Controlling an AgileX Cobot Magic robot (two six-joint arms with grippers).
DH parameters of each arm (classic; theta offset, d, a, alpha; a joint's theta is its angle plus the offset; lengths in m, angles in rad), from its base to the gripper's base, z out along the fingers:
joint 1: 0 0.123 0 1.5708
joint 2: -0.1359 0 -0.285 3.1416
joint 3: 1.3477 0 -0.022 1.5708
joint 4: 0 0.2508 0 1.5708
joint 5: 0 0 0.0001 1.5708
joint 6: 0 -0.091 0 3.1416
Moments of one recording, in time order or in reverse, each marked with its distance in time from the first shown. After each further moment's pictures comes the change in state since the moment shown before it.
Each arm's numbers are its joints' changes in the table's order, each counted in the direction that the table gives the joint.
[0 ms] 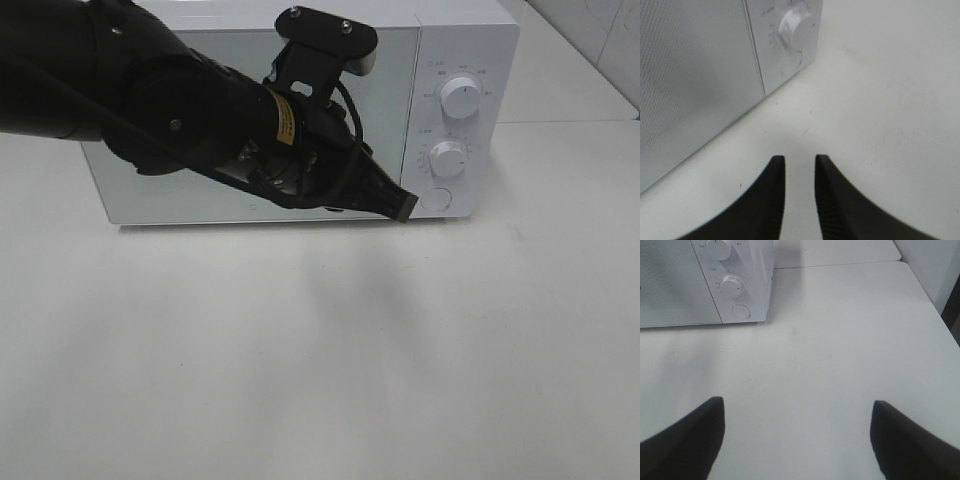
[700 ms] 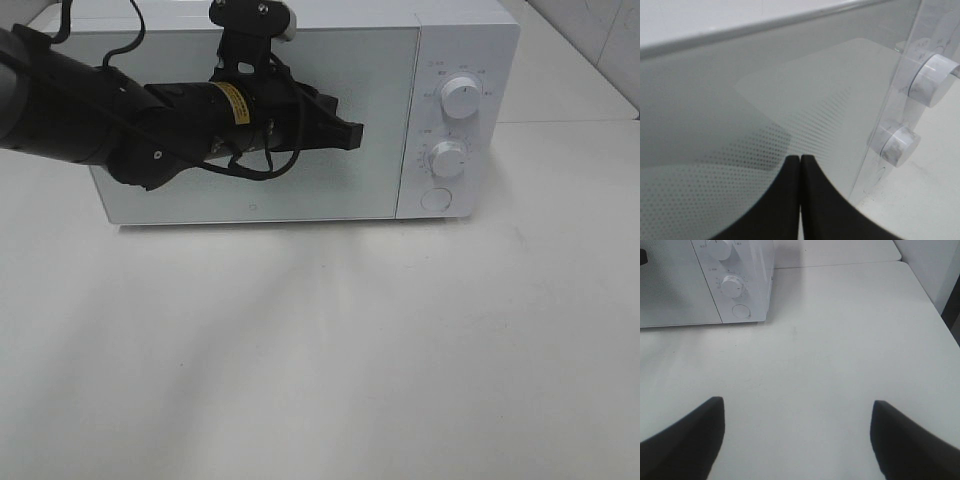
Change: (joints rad) left arm 0.208 -0.178 0.005 0.018 0.588 0.000; right arm 0.000 0.000 0.000 0.000 0.000 0.000
